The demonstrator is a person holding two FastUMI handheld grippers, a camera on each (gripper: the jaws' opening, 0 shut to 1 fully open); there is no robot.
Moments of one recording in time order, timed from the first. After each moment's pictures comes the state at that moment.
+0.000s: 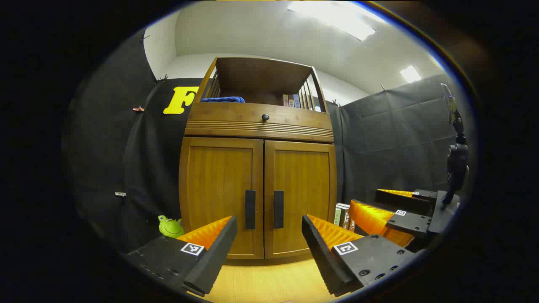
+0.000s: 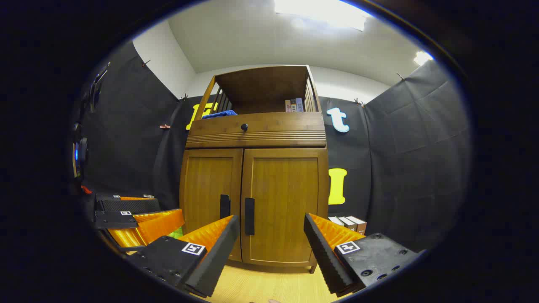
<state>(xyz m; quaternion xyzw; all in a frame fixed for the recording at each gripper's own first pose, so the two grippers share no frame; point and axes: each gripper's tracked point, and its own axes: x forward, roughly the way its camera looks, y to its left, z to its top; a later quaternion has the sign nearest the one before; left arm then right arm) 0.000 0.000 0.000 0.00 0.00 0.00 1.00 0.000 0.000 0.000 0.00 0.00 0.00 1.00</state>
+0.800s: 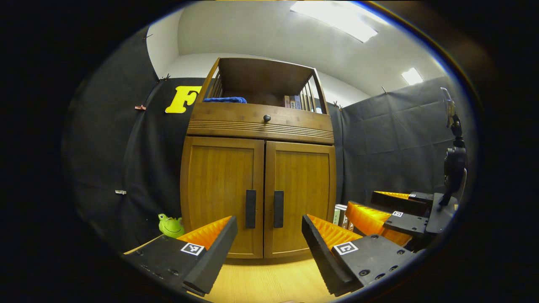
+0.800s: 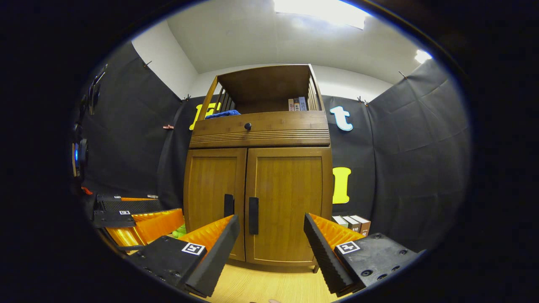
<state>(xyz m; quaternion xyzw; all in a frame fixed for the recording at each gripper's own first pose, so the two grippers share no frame) -0.010 0.001 0.003 -0.01 0.00 0.00 1.00 0.000 0.004 -0.005 0.00 0.01 0.01 1.00</state>
